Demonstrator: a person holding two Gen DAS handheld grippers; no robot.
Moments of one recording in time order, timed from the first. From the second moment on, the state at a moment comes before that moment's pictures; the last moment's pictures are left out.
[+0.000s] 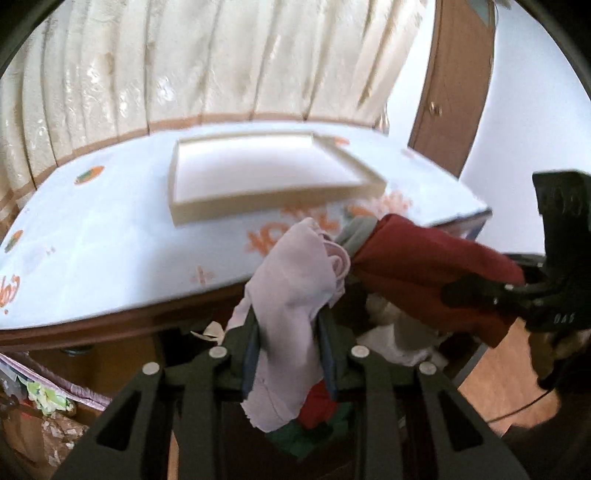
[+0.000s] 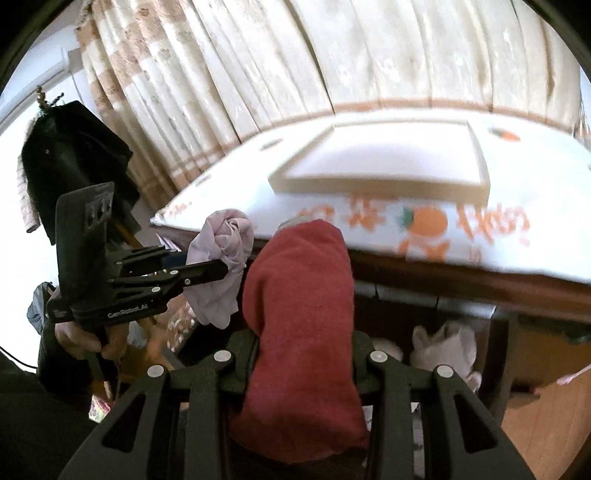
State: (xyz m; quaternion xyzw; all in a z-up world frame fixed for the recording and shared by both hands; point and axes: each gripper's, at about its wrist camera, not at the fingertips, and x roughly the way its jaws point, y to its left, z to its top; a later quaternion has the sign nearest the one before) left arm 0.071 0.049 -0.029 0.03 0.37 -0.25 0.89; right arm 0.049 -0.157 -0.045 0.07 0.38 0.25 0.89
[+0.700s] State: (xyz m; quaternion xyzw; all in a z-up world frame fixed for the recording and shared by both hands) left arm 0.104 0.055 0.002 -0.01 0.36 -0.24 0.90; right arm 0.084 -0.193 -0.016 0.20 0.33 0.24 0.89
